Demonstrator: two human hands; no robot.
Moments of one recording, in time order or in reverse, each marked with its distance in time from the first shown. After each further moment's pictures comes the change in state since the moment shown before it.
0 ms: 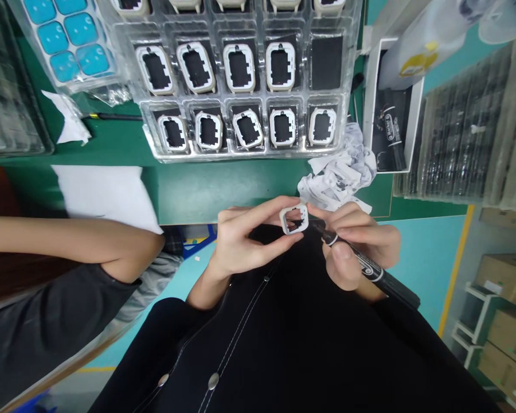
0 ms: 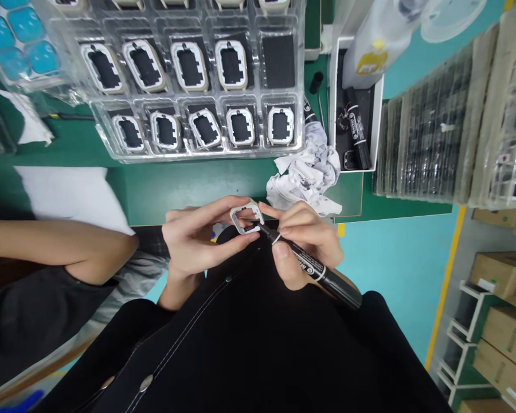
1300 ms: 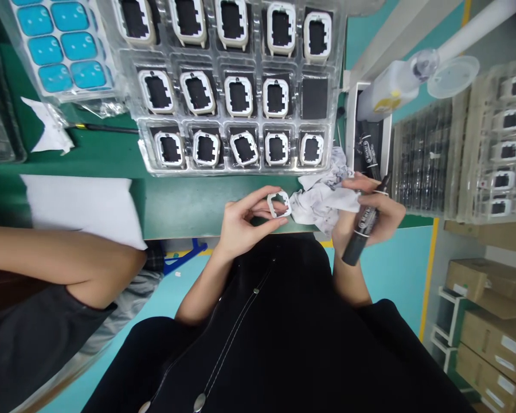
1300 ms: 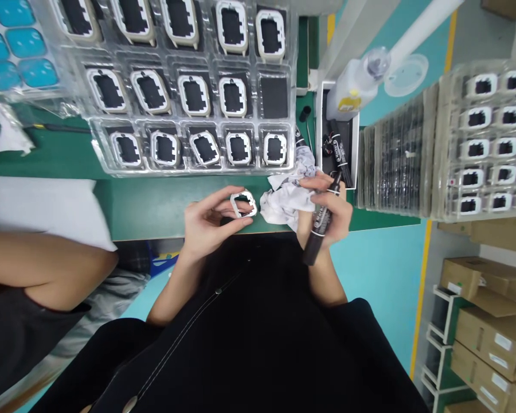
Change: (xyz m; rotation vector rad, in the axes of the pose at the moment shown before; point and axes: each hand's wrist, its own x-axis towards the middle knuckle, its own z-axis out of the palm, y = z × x) left_hand 0.010 -0.067 0.018 -0.303 0.020 -0.229; right_hand 0.044 0.080 -0.030 -0.421 0.217 -0.331
